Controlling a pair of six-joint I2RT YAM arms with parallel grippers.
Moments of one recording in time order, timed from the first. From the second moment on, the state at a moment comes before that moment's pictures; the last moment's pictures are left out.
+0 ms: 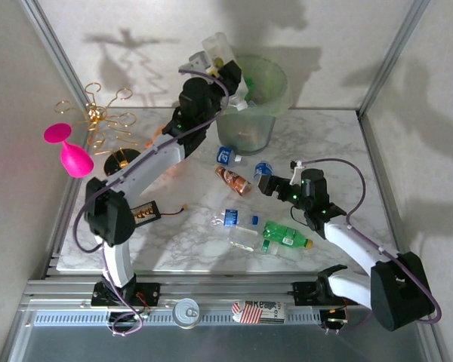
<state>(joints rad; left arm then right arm) -0.57 1.91 1.85 0.22 -0.25 -0.70 0.38 1.12 0.51 0.15 -0.27 0.56</state>
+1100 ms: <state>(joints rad) -0.55 2.34 2.36 0.06 -0.27 -0.68 0.38 1.01 0.43 0.14 -0.27 0.61</state>
